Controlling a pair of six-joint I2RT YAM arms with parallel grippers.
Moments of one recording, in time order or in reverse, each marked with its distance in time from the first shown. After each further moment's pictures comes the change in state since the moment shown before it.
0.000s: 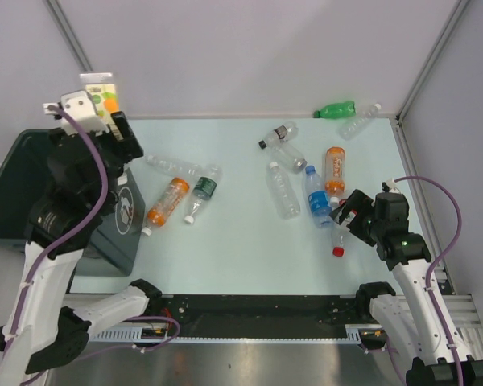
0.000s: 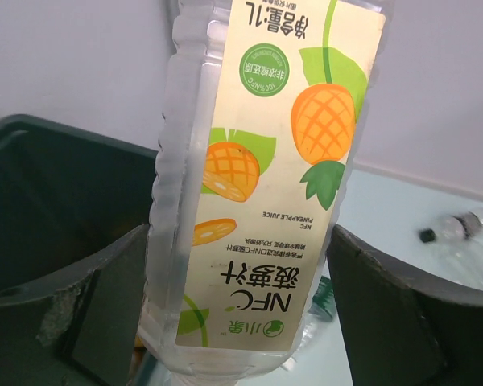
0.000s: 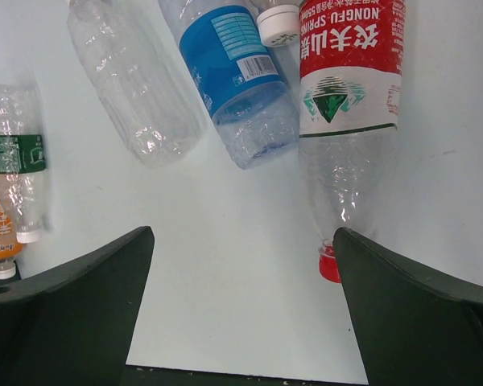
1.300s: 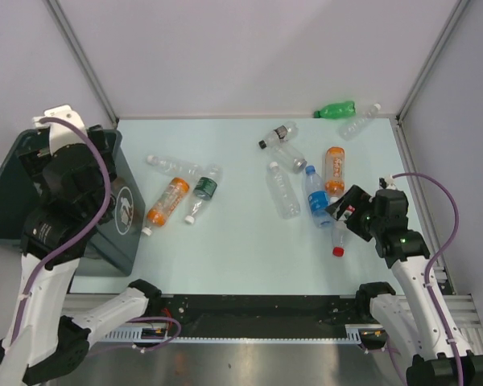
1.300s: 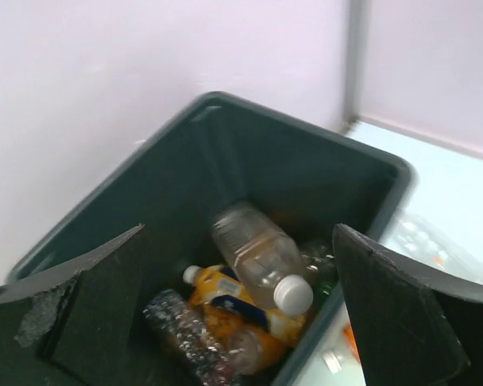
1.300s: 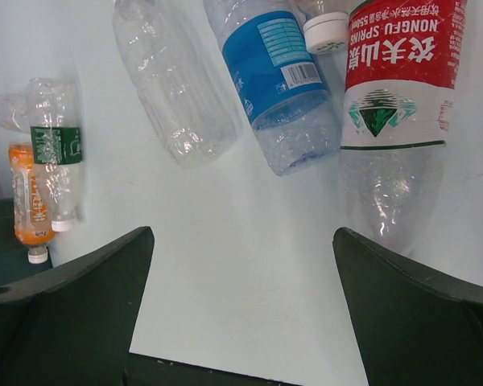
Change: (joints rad) left arm 0.060 -0.084 -0.076 -0.032 -0.430 0.218; right arm 0.000 0.028 0.000 0.078 -0.076 0.020
